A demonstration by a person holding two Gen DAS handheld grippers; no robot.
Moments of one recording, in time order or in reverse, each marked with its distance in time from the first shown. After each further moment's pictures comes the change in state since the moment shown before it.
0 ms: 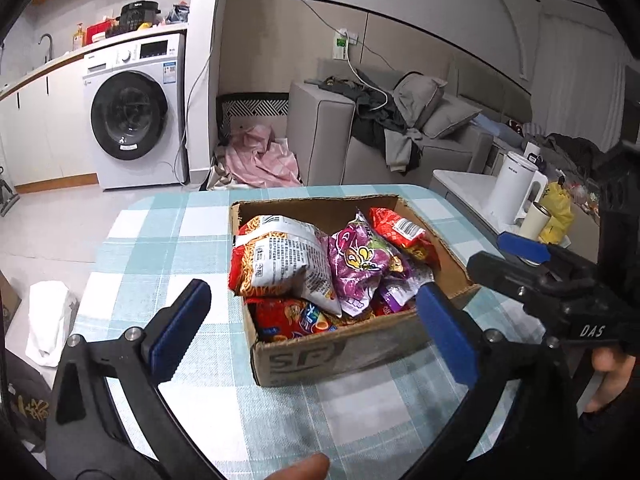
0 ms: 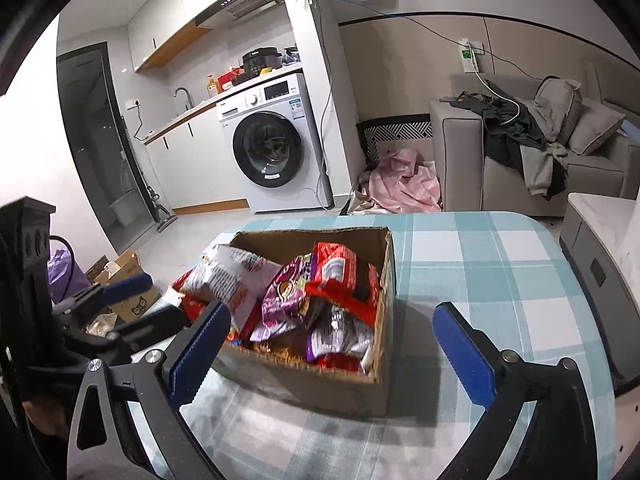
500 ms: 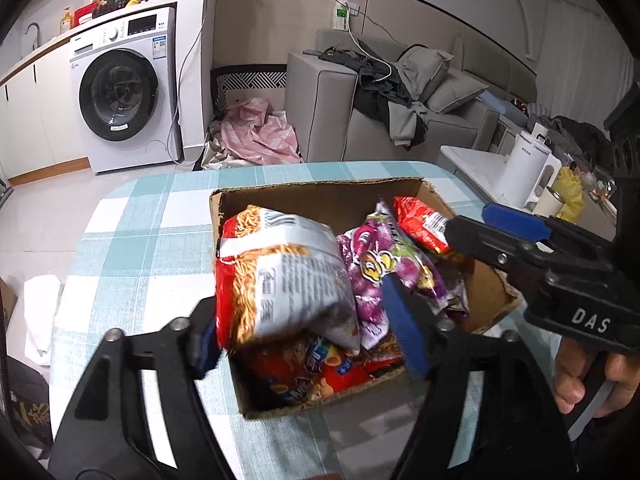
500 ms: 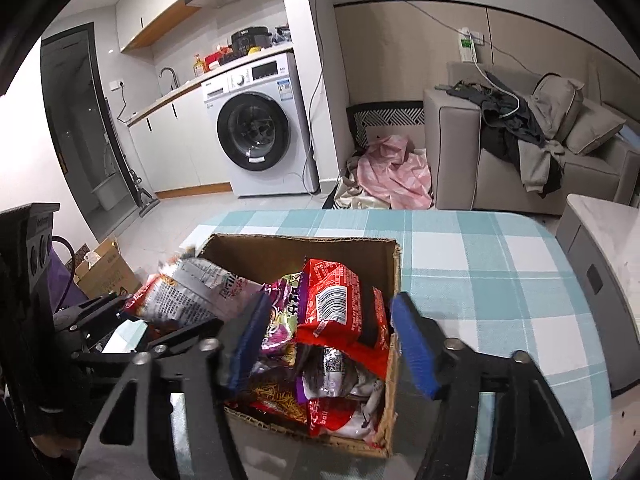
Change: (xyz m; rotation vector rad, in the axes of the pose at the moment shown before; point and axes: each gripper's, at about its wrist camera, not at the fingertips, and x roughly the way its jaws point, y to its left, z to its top) left arm 0.089 0.006 0.023 0.000 0.118 -0.009; right arm 0.059 0.012 0.029 -0.021 0.069 -0.064
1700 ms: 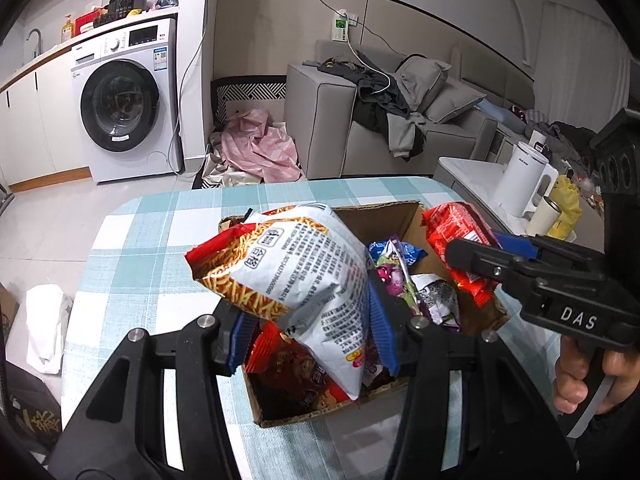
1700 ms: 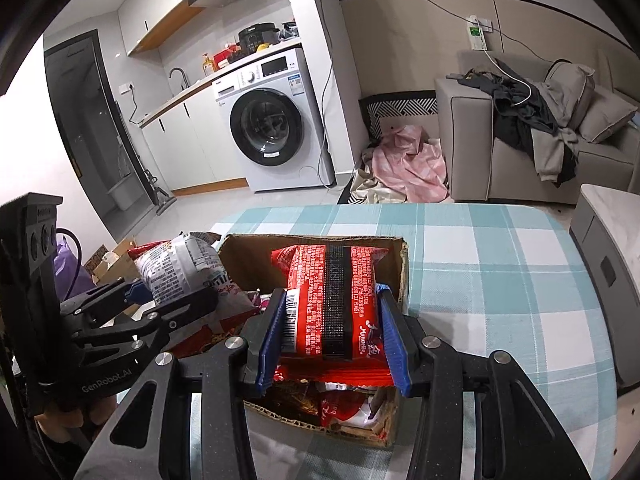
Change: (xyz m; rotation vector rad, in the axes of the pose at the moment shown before) left arm -0.034 0.000 0.028 0.006 -0.020 0.000; right arm -0.006 -0.003 0.010 0.028 0.049 0.068
